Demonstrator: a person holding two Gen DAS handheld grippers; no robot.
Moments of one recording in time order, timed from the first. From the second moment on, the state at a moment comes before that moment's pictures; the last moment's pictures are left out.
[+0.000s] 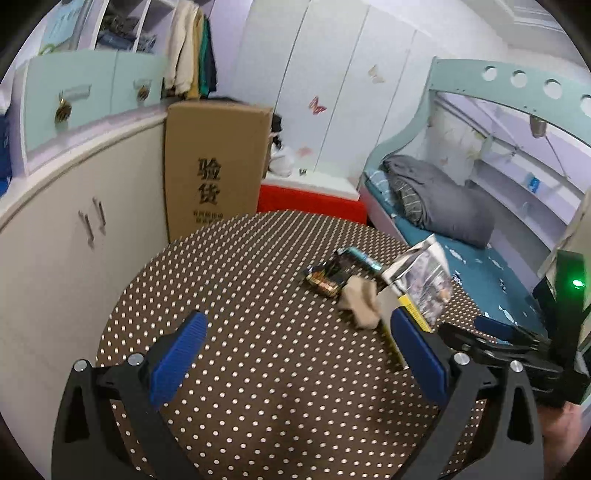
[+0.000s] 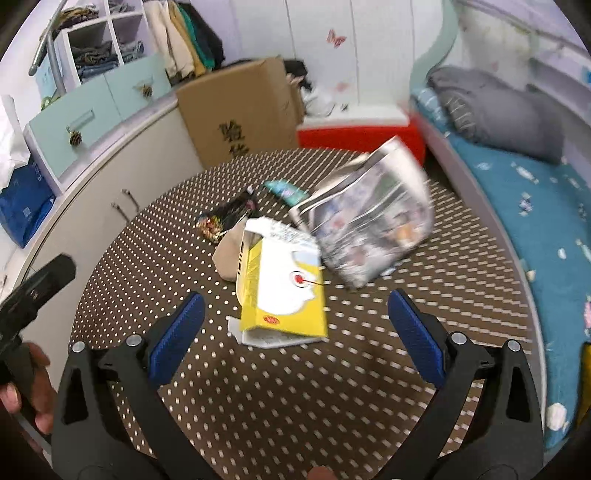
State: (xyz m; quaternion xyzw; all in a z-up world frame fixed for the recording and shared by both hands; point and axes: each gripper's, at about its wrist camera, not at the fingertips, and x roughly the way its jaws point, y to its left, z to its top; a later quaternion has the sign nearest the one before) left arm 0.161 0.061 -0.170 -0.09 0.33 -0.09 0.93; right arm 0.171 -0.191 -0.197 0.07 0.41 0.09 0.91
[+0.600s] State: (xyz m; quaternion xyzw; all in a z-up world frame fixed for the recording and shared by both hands) left arm 0.207 0.009 -0.201 -0.03 0.37 -0.12 0.92; right arm 0.165 -0.210 -0.213 0.11 0.42 0.11 0.90
